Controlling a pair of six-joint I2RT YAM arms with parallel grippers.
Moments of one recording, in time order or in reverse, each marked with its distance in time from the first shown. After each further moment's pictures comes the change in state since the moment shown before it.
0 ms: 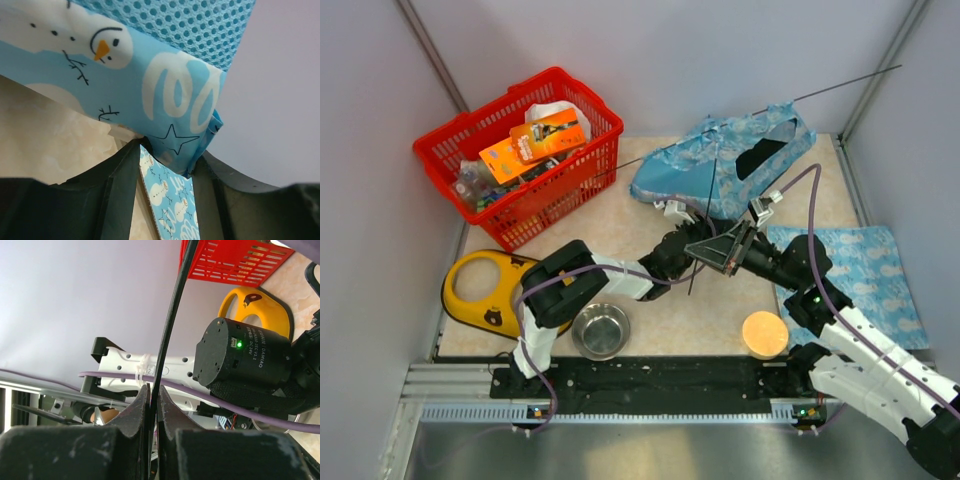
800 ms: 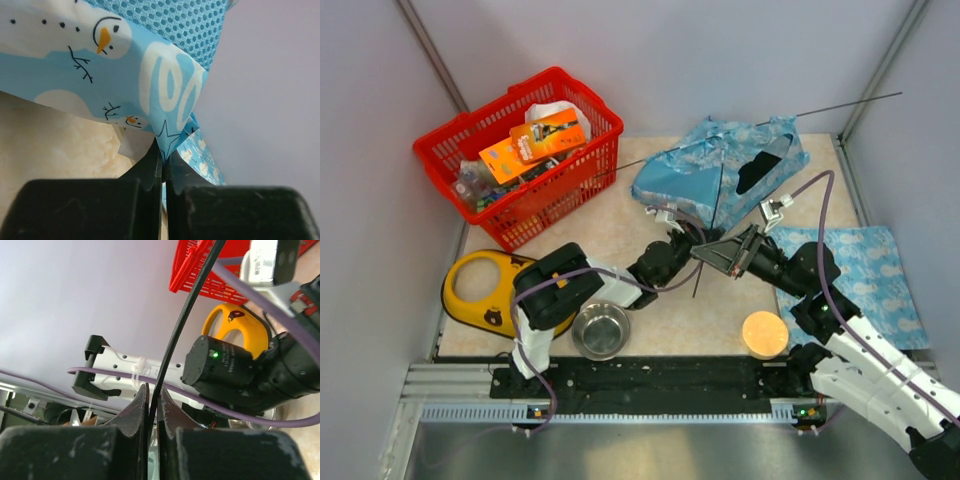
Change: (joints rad) left arm 0.007 -0.021 -0.129 0.175 0.081 0.075; right arm 0.002 -0.080 -0.013 -0.059 0.055 -0.111
